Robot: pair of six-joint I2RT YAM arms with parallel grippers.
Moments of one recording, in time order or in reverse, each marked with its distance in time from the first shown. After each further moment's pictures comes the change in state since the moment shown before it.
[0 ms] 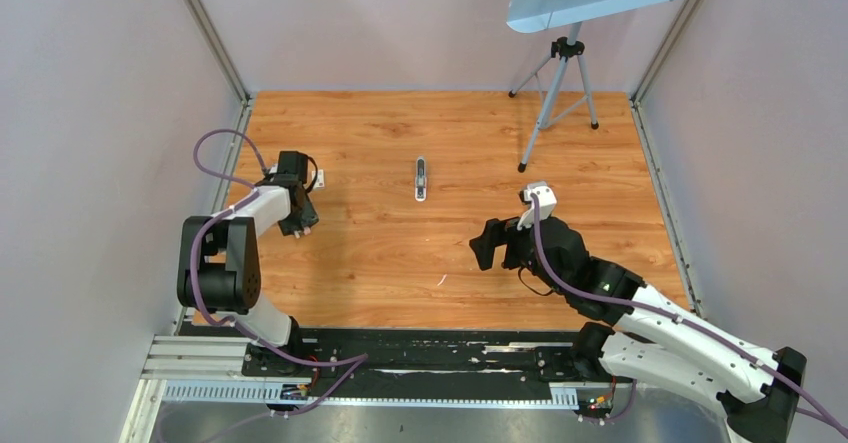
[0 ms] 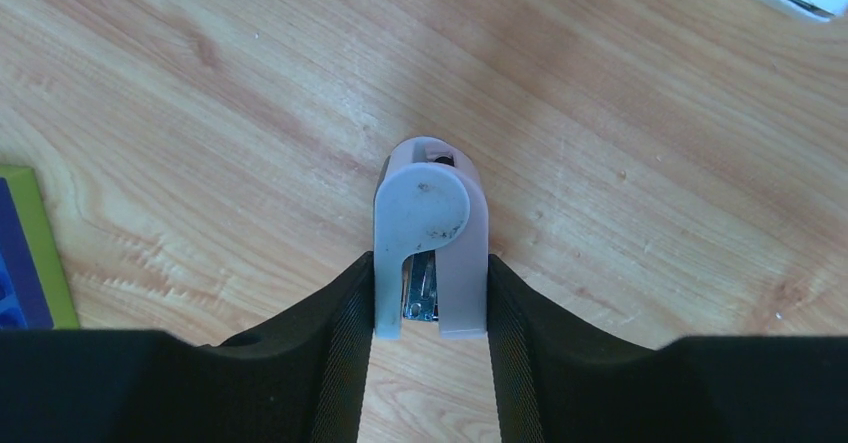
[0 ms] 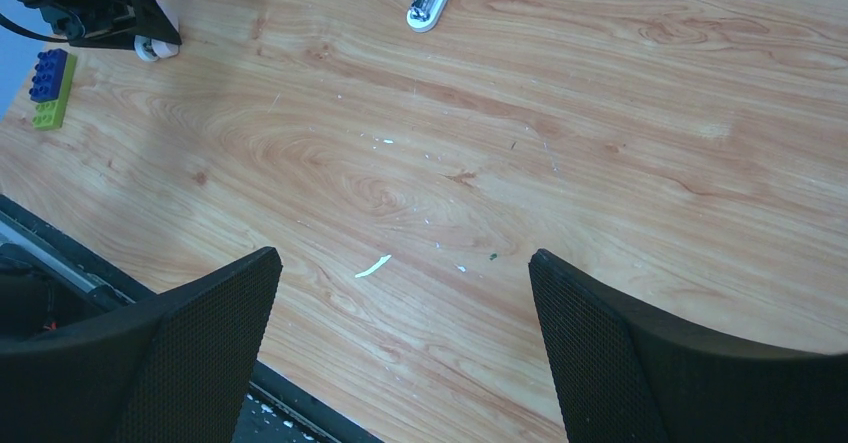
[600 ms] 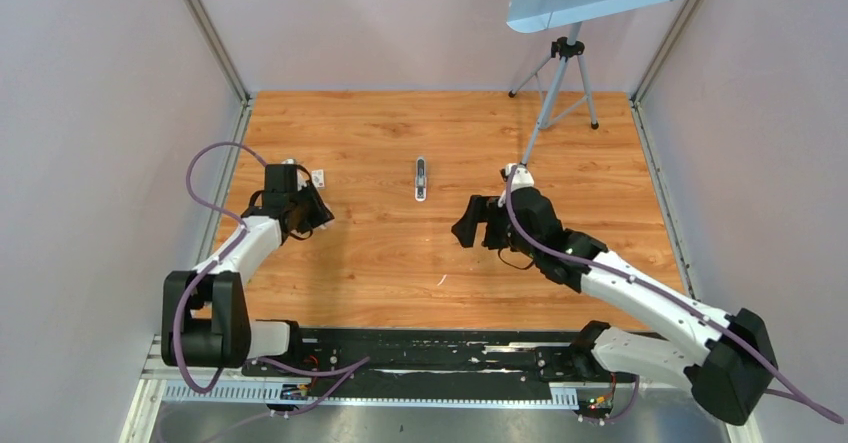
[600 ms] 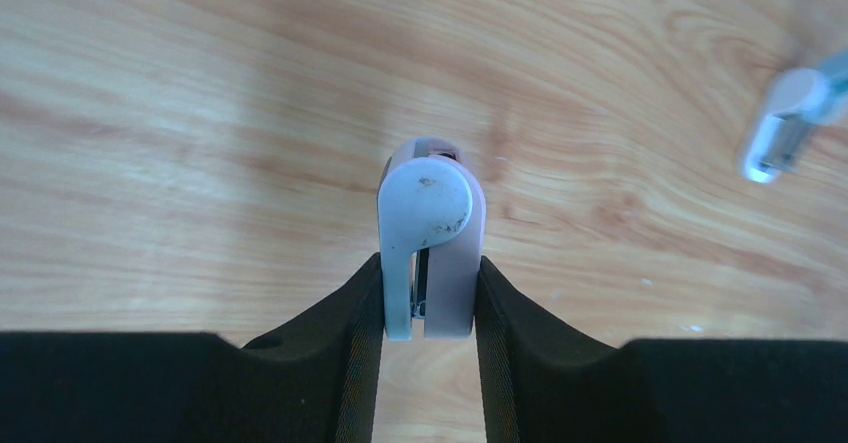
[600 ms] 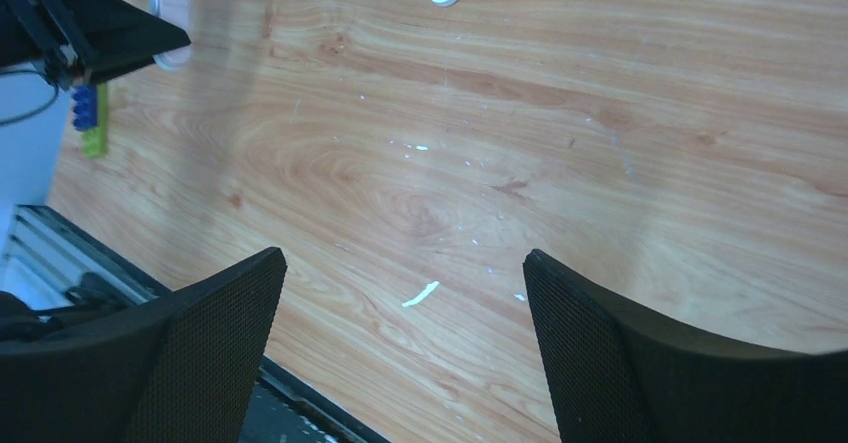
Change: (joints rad) left arm 0.000 -0.276 -0.177 0.172 0.376 -0.010; right arm -0.135 0.268 0.065 0.105 -0.202 0.119
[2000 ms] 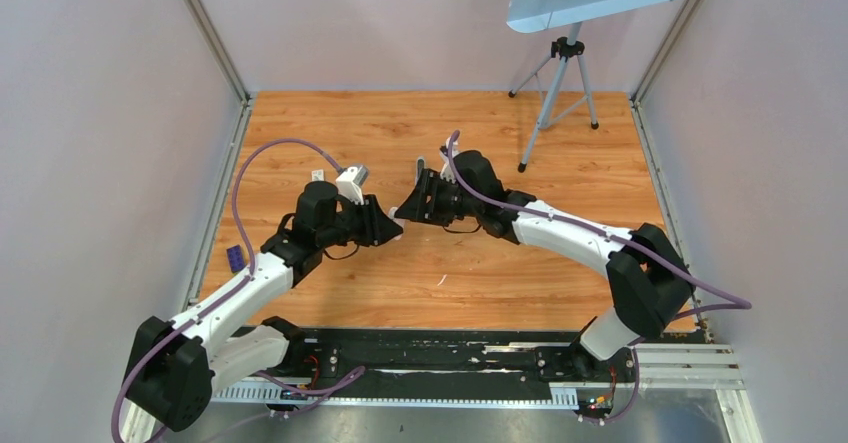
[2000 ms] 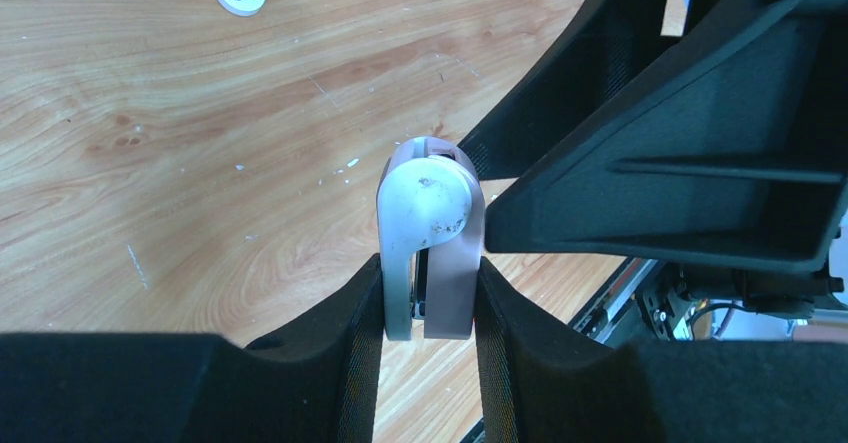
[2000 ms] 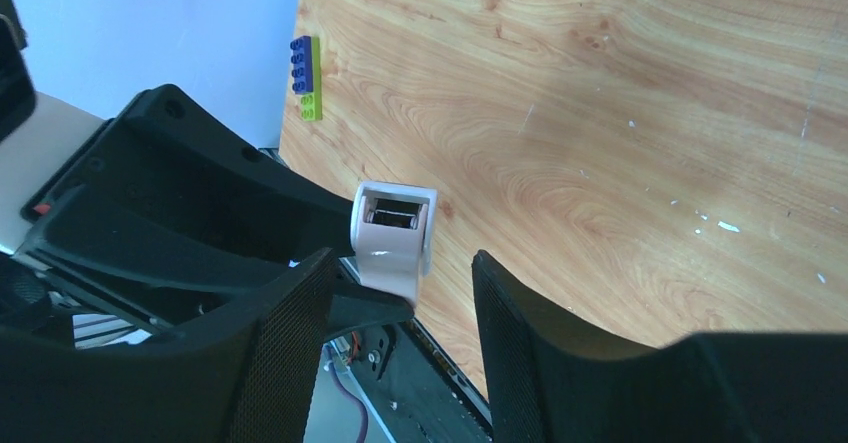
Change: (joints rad) left arm -0.454 -0.301 -0.135 0.258 0.331 -0.013; right arm -0.021 0.553 0.310 0.274 -0.455 0.299
